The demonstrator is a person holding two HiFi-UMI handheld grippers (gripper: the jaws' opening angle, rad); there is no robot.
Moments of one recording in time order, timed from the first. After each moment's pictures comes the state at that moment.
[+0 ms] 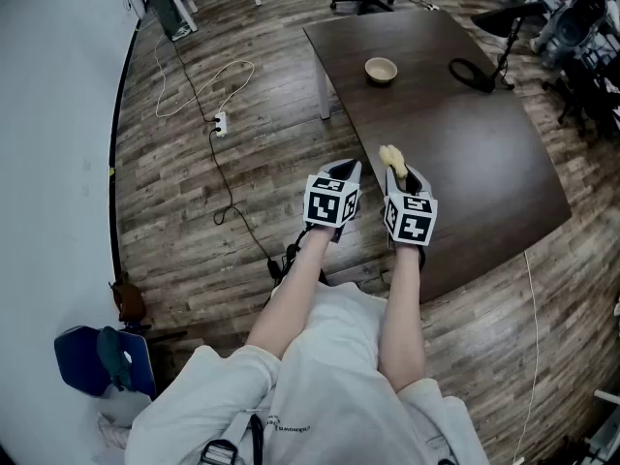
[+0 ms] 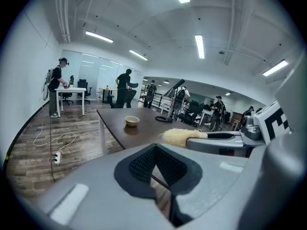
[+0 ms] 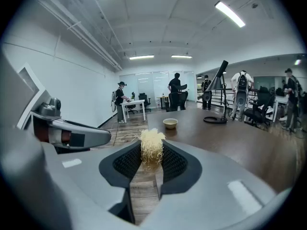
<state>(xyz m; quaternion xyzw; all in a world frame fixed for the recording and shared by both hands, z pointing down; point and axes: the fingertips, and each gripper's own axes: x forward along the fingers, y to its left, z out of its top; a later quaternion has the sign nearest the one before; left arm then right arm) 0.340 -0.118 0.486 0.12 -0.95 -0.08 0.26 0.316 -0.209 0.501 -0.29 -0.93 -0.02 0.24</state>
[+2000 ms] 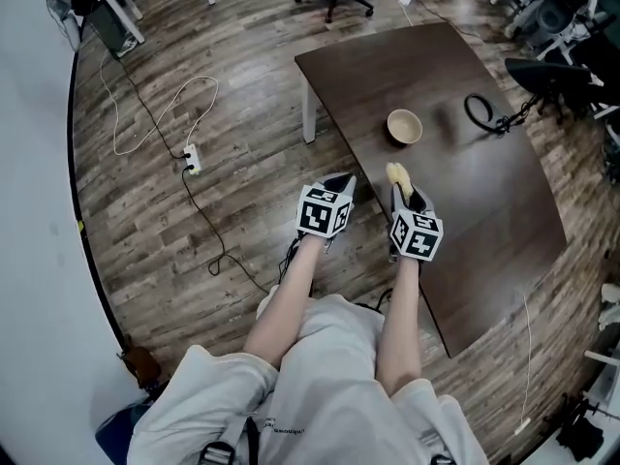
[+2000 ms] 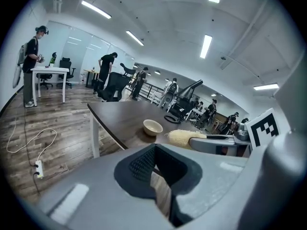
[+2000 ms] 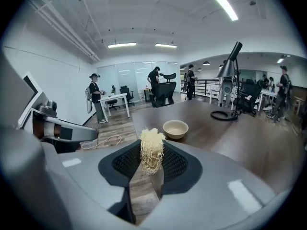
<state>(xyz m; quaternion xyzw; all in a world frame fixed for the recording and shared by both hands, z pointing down) 0.118 0.062 0.535 0.24 -0.91 -0.12 0.32 0.108 -0.068 0.551 -0.17 -0.94 0.01 0.30</state>
